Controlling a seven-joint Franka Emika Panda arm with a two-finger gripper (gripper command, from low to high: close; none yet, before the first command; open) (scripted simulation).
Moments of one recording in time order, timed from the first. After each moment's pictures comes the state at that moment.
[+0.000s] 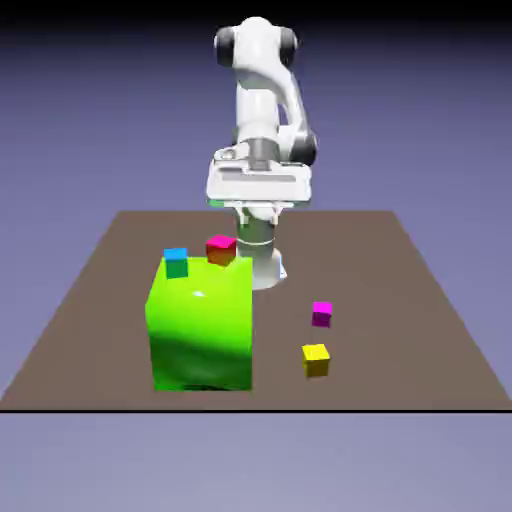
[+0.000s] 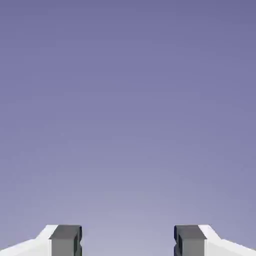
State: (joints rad) arm 0.01 -0.53 0.03 -2.79 -0.02 2.99 0.75
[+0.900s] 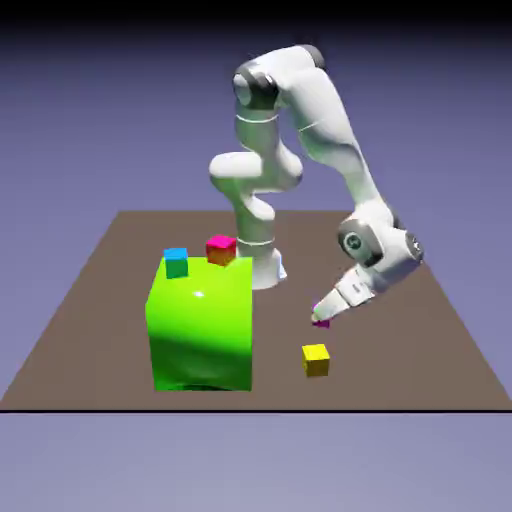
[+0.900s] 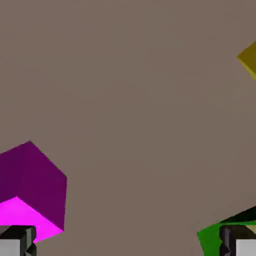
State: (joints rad) arm 0.04 0.45 0.65 -2.37 -0.57 1.84 0.95
